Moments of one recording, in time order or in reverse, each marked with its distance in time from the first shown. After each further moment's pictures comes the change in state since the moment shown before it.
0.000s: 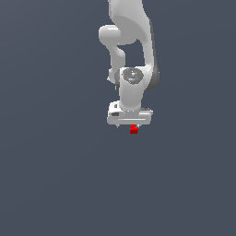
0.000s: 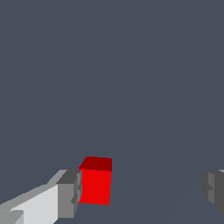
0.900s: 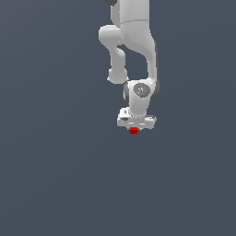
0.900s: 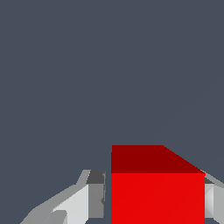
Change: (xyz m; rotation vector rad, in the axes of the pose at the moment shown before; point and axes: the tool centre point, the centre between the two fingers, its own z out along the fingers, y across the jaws) arm -0.044 -0.041 0.086 -0.012 -0.018 0.074
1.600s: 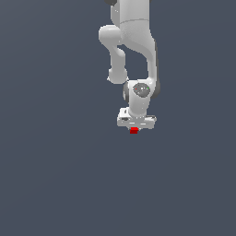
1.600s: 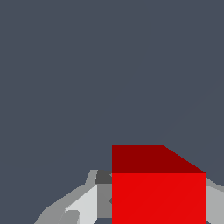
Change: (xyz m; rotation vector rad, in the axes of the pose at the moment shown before) arm 0.001 0.000 -0.002 0.000 0.000 0.001
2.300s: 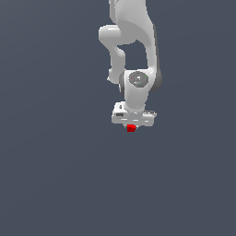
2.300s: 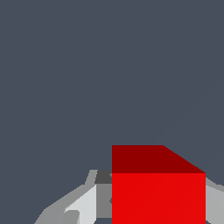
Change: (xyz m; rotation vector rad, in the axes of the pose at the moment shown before) arm 0.033 0.021 -0.068 0.000 0.000 0.000
